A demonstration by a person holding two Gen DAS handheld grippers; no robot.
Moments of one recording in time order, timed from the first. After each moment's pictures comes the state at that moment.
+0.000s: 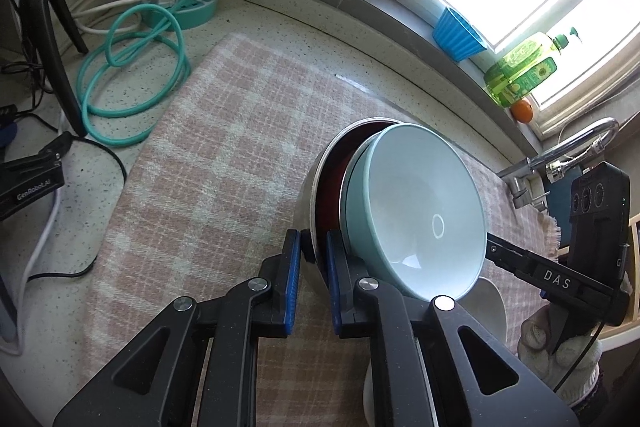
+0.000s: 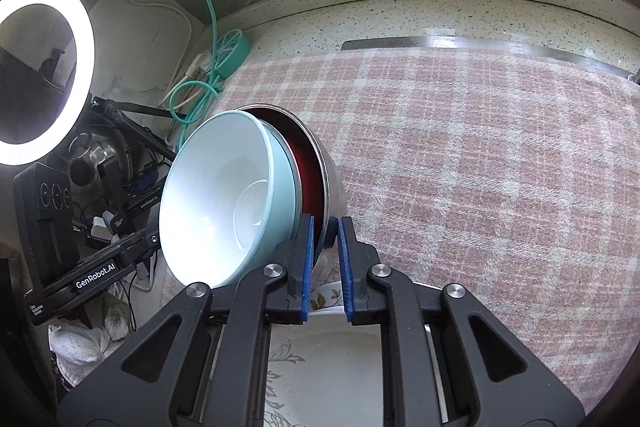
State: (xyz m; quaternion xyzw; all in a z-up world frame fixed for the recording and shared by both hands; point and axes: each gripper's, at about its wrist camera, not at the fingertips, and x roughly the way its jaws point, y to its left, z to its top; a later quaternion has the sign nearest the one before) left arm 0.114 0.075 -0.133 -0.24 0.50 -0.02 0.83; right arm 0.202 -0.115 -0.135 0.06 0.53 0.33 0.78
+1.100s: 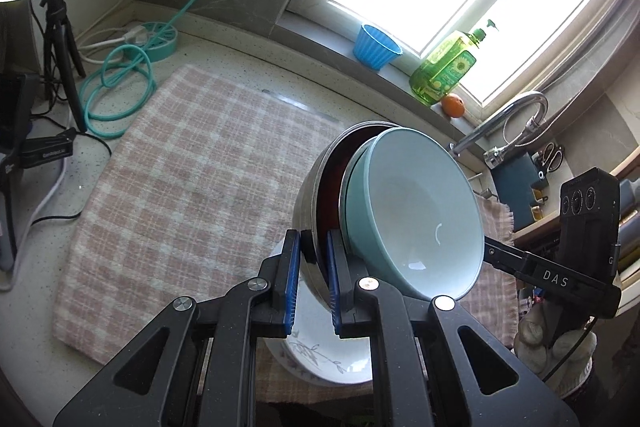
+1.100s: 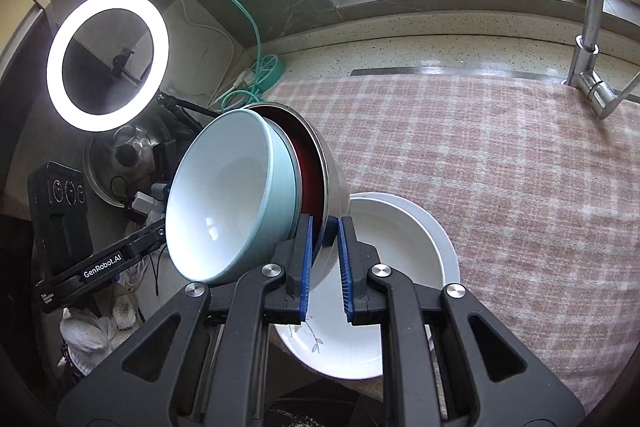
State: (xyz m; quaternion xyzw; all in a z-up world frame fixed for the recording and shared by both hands) left arm 0.037 0.003 -0.057 -0.24 0.45 -0.05 0.86; right arm 0.113 -0.216 -0.054 0.07 0.48 0.36 0.80
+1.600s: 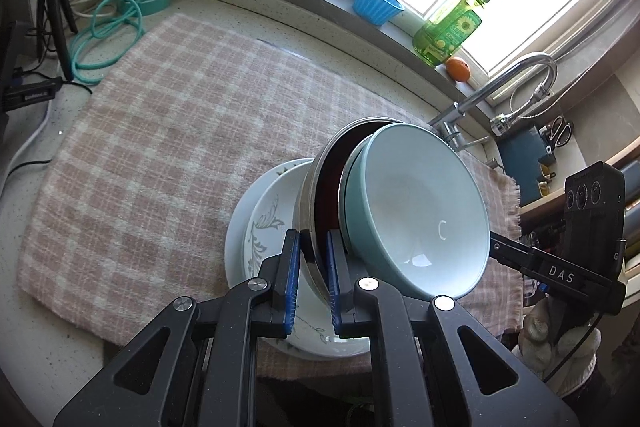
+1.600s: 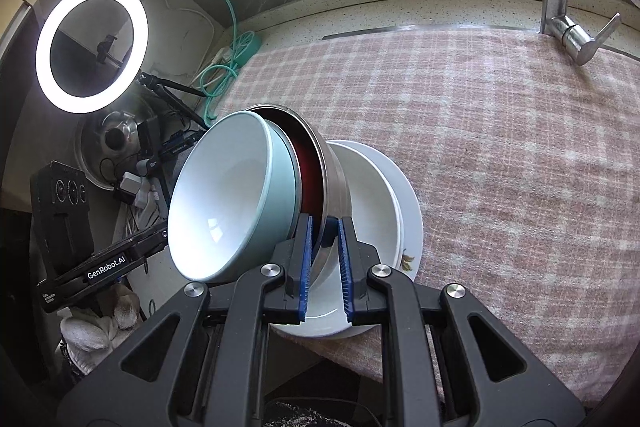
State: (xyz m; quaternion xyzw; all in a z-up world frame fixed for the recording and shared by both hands) left arm 0.021 -0.034 -0.088 -0.24 0.49 -0.05 0.84; right arm 0.100 -0.251 -0.088 0.07 0.51 0.34 0.78
